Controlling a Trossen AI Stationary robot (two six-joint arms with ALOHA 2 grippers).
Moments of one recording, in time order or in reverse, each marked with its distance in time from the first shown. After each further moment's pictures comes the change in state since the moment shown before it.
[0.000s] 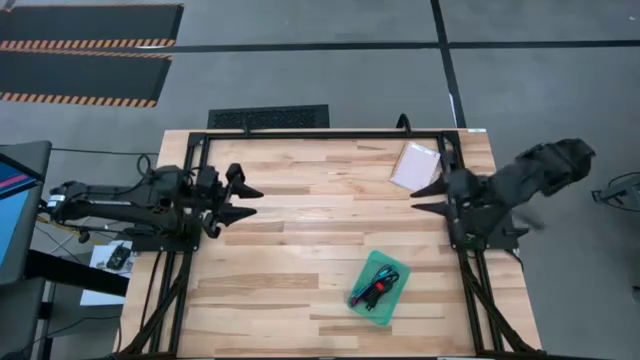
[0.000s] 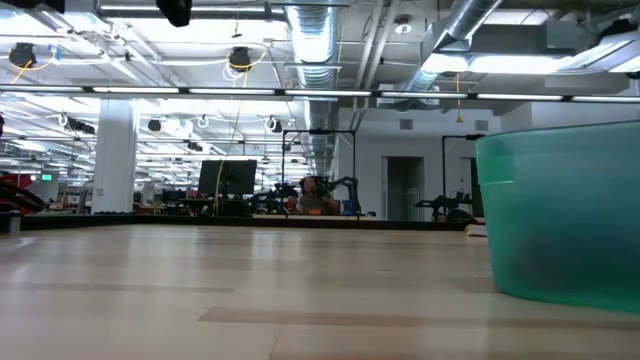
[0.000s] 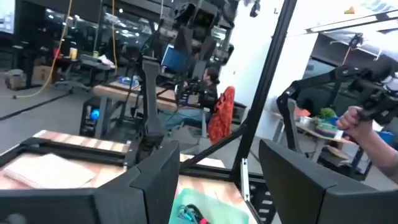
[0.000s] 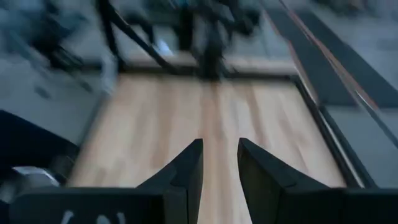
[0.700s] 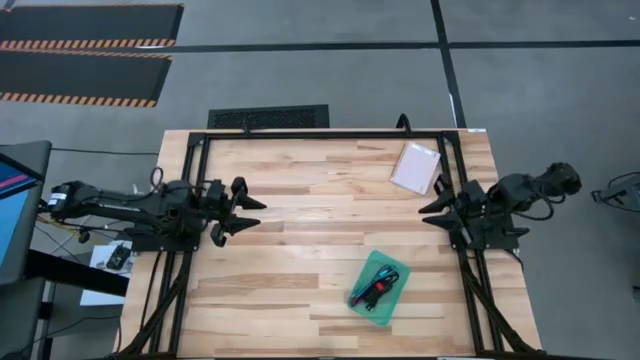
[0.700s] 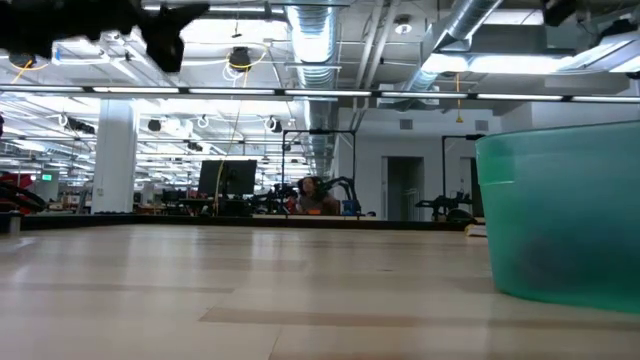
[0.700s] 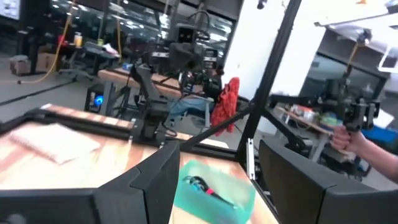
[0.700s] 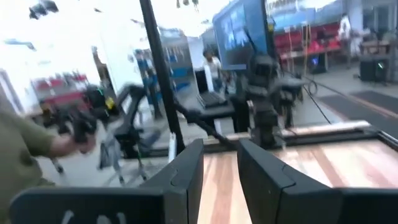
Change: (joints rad) left arm -0.035 -0.028 -0.238 0.179 -0.045 -0.012; right arm -0.119 -0.721 -1.036 0.934 -0.292 -0.002
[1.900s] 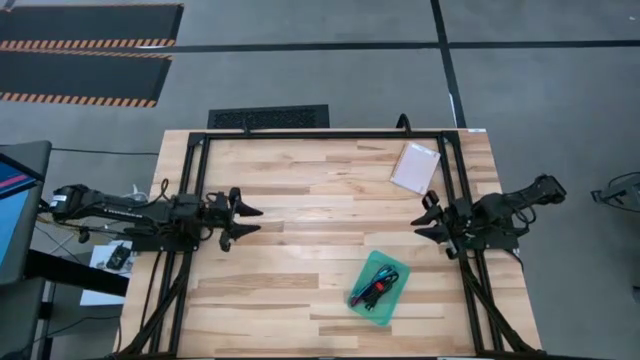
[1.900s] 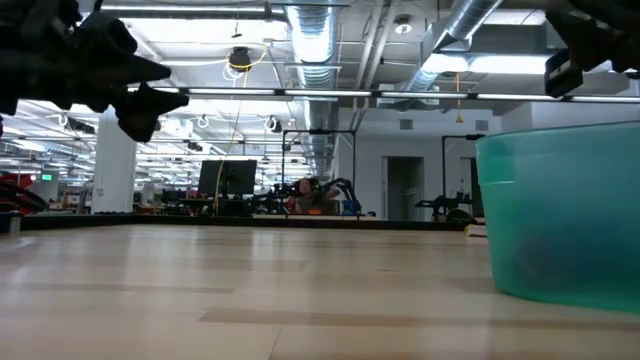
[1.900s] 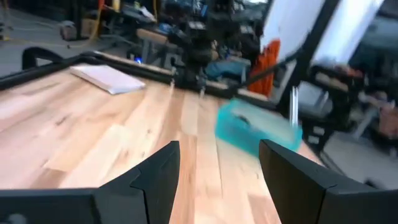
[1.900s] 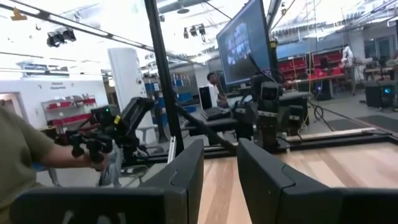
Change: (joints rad) left arm -0.024 -0.116 -0.277 -0.028 -0.137 0.020; right arm -0.007 -0.290 -0.488 0.331 -0.021 -0.035
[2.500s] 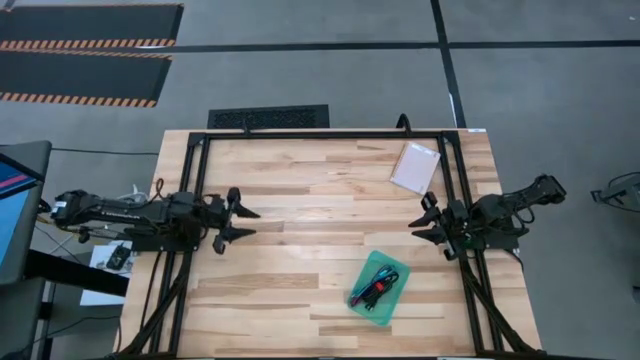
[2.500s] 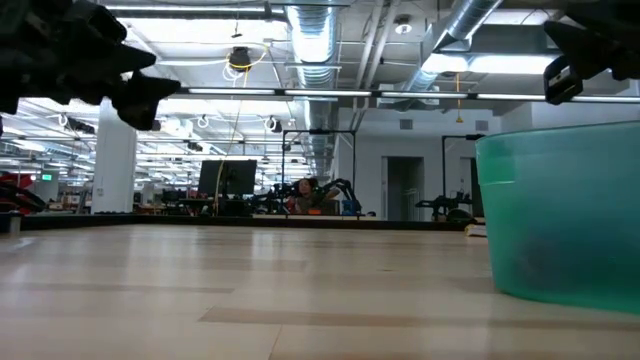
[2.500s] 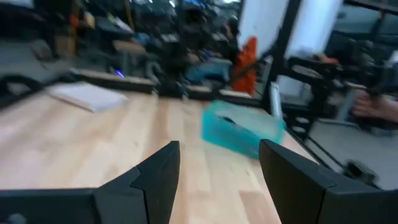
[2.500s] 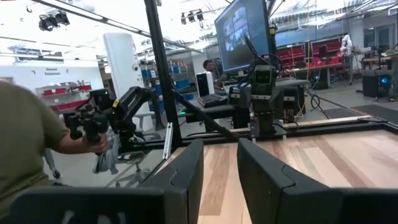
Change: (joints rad) left arm 0.028 -0.100 -0.002 -0.076 0.129 0.108; right arm 0.000 -0.001 -0.002 -0.059 0.000 -0.002
